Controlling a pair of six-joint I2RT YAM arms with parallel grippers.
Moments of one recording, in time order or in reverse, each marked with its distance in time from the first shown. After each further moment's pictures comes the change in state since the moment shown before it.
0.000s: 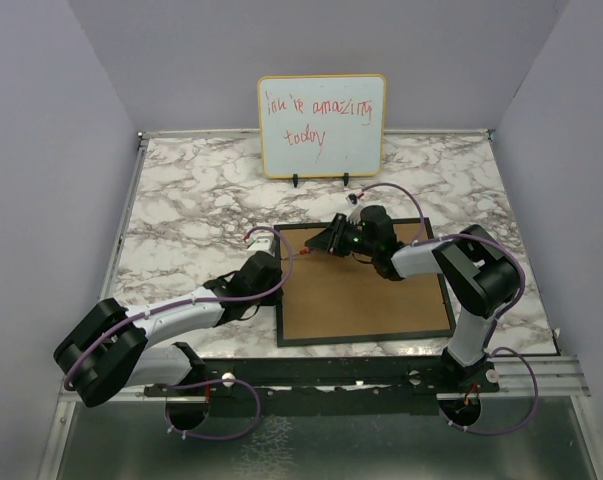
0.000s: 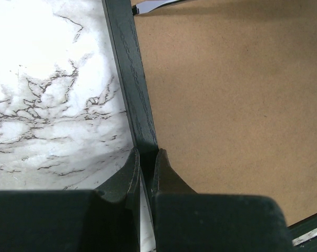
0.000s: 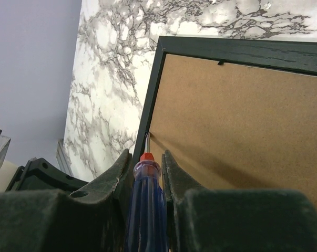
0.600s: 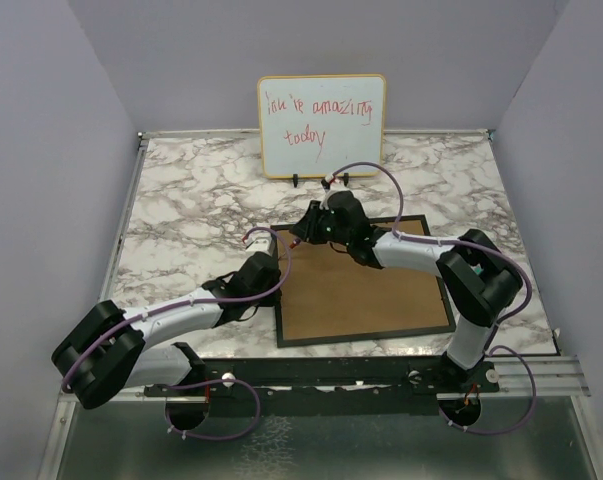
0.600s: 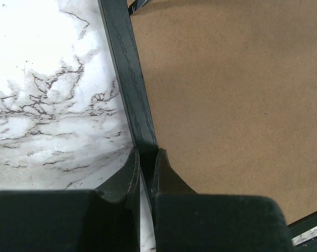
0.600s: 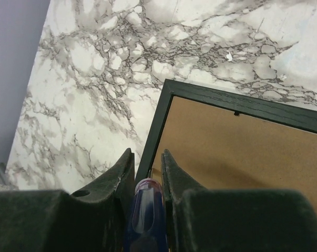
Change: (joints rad) left arm 0.000 -0.013 -0.004 -0.017 -0.003 0.000; right arm 0.145 -0.032 0.248 -0.333 0.284 -0.191
